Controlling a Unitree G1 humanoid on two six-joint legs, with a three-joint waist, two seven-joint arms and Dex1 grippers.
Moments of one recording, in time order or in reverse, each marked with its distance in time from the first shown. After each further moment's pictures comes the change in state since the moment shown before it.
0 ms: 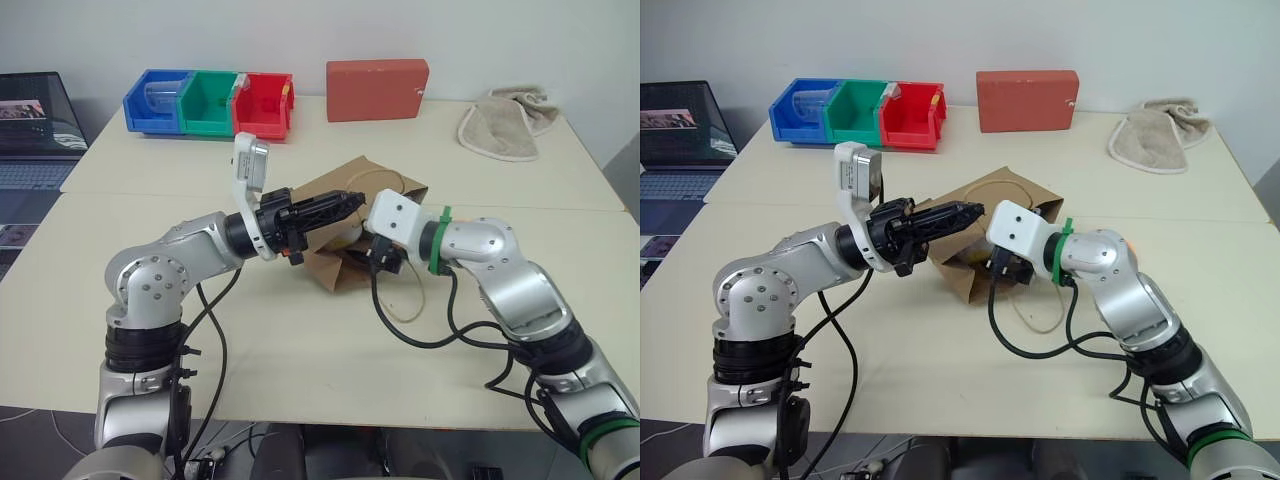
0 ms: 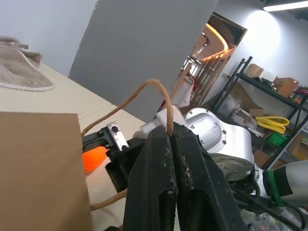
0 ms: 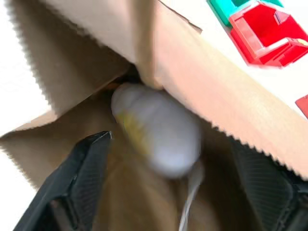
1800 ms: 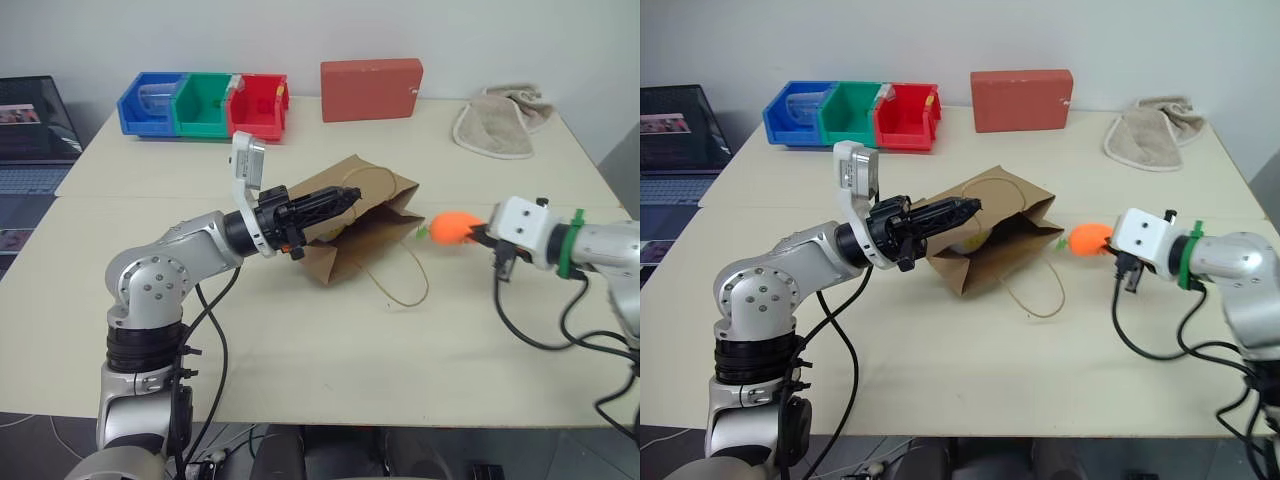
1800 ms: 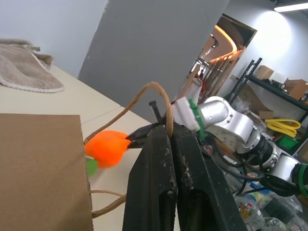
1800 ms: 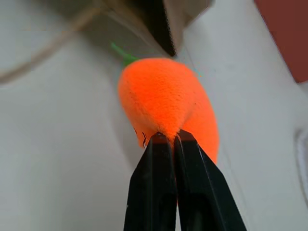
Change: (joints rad) left arm 0.011 0.002 0.012 -0.002 0.020 -0.011 0.019; right arm 0.276 -0.479 -0.368 0.073 0.164 -0.295 0.256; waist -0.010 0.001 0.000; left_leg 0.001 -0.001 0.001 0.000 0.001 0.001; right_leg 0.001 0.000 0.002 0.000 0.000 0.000
